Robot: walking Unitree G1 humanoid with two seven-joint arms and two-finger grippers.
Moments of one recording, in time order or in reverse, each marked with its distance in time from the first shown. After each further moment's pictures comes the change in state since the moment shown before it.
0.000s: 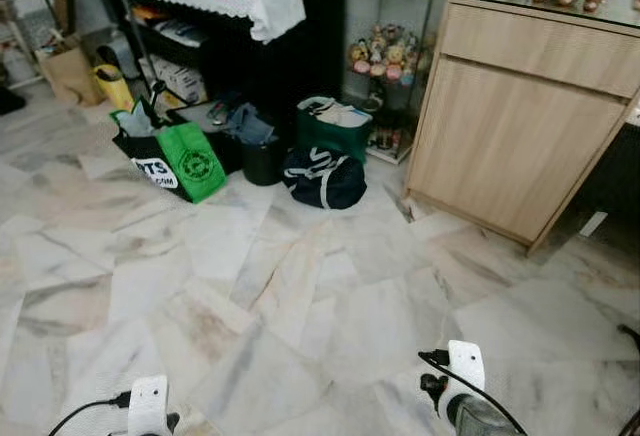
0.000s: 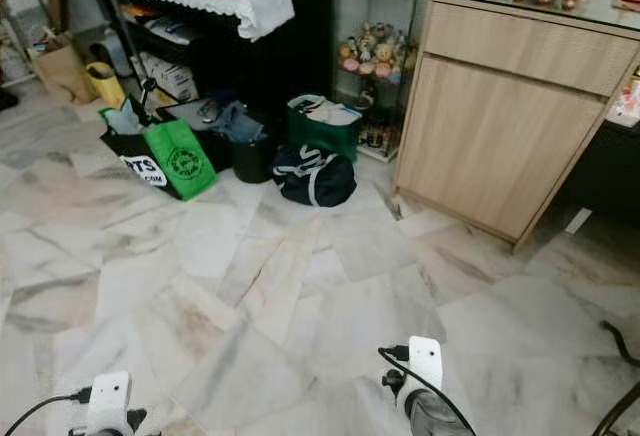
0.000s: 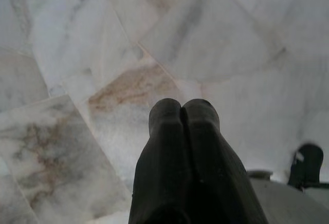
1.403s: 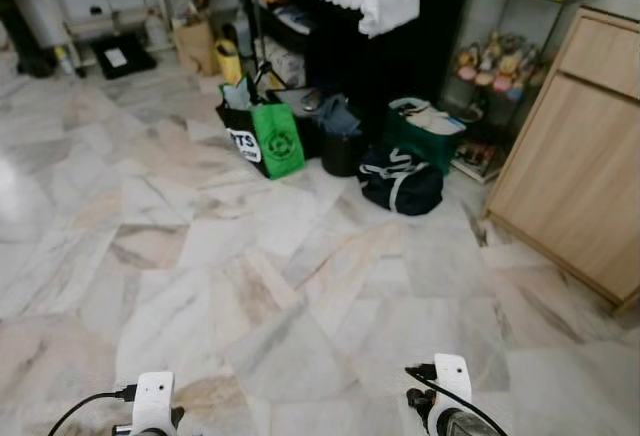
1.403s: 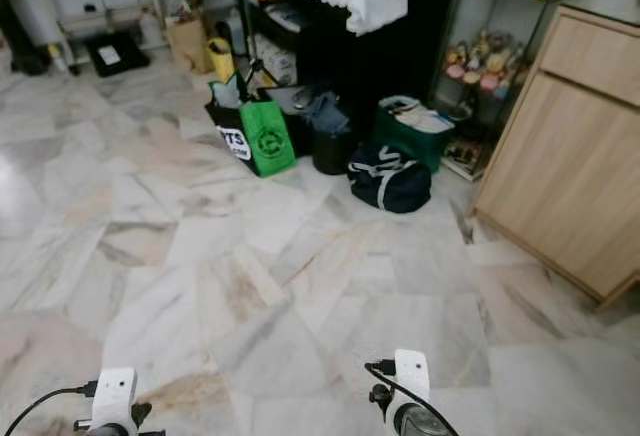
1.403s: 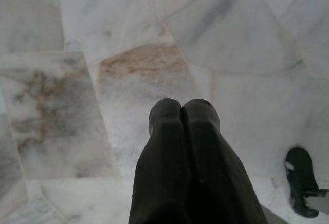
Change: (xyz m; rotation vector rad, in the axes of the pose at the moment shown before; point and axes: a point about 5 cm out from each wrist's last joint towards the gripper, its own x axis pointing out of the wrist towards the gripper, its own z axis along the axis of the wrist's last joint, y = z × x) left arm 0.003 -0.005 0.014 0.028 -0.044 -0.029; right arm 0.000 0.010 -0.009 -0.042 0.025 0.055
